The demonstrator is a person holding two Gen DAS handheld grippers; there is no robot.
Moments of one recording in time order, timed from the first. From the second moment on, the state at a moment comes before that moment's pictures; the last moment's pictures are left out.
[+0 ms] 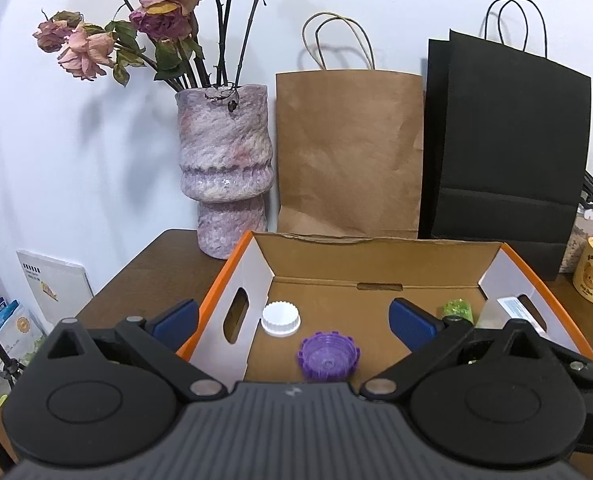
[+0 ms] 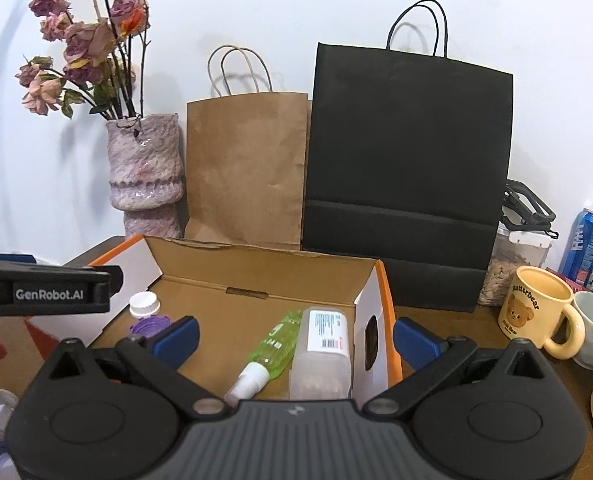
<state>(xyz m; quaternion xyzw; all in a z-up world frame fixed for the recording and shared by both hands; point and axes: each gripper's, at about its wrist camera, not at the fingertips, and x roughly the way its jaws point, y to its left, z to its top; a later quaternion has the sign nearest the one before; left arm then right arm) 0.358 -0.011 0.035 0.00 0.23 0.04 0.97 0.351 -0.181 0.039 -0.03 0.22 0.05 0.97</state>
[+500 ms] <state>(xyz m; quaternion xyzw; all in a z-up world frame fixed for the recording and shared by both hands) 0.314 -0.008 0.035 -0.01 0.23 0.03 0.97 0.305 -0.181 0.037 -0.03 0.23 0.04 0.97</state>
